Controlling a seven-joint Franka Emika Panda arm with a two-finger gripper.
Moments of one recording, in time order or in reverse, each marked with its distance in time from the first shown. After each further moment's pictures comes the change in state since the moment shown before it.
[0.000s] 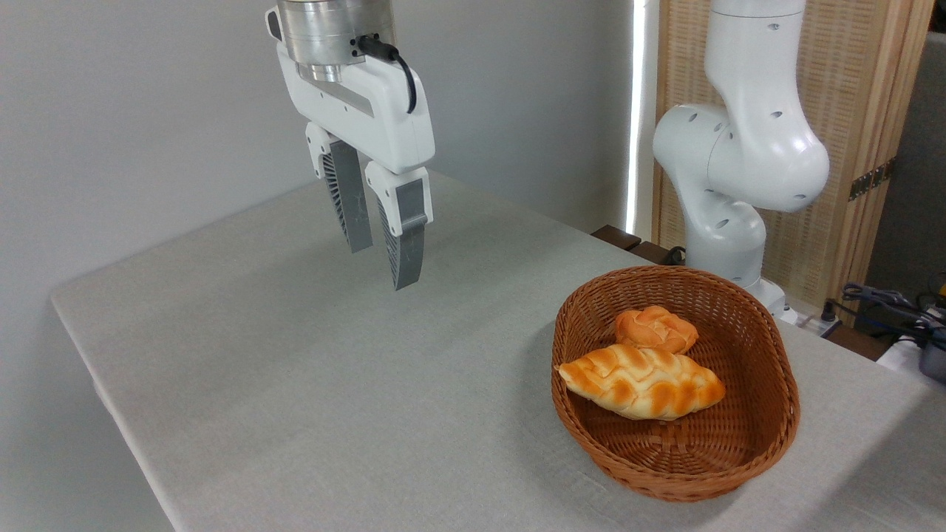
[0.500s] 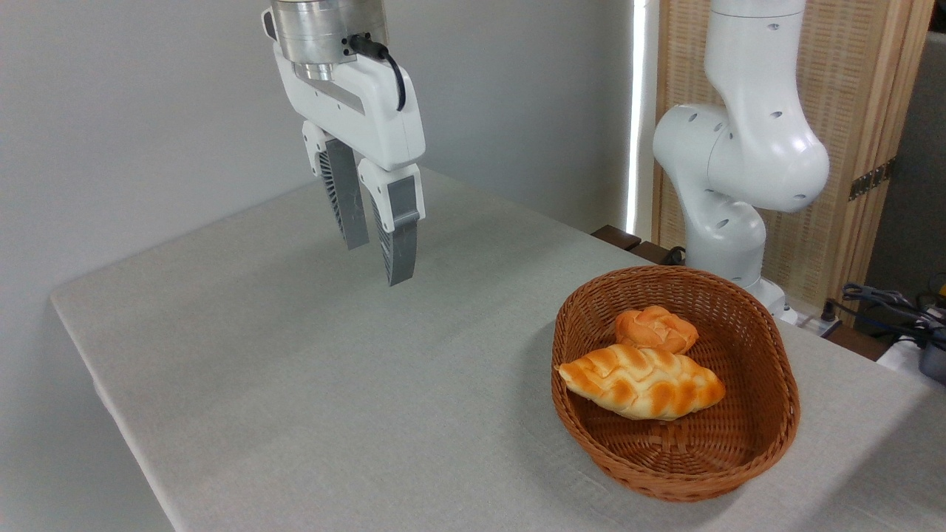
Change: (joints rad) arm 0.000 0.001 -0.022 -0.001 0.004 0.000 -0.010
